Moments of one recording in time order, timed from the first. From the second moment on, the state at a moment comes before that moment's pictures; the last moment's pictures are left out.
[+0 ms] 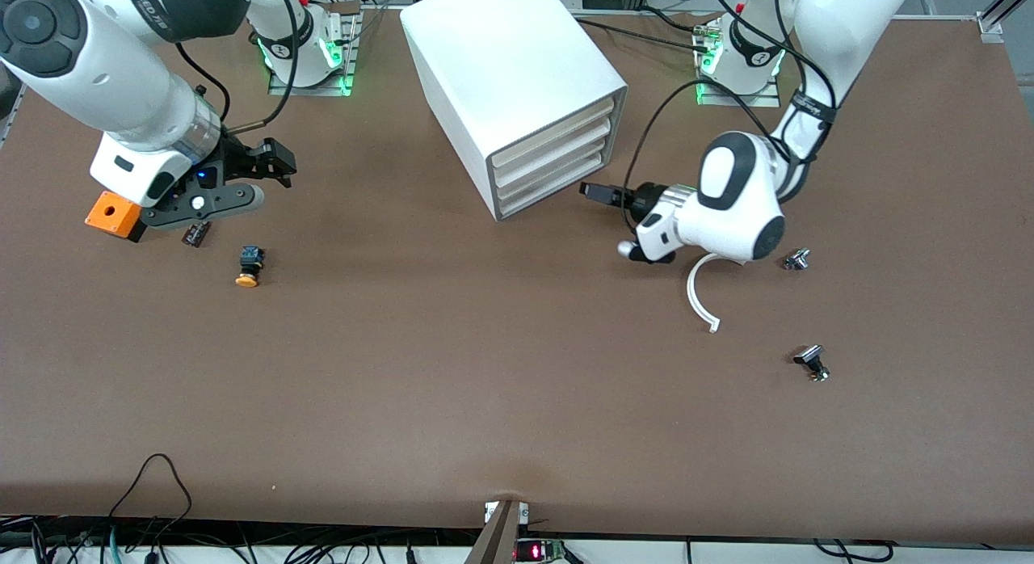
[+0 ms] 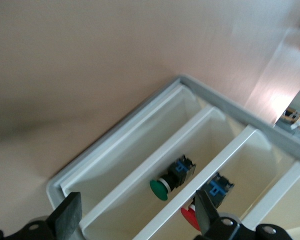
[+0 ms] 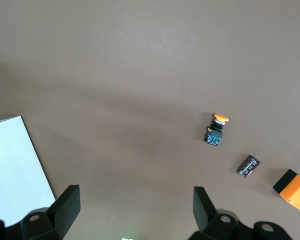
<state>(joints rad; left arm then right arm) -0.04 0.42 -0.40 -2.03 -0.79 1.94 0.07 0.36 0.10 -0.05 -1.62 -0.02 1.60 0.03</state>
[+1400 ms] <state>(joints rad) -0.02 0.37 -0.54 -2.18 -0.85 1.99 0.11 0.48 0.22 -0.02 -1.62 -0.18 1.72 -0.44</state>
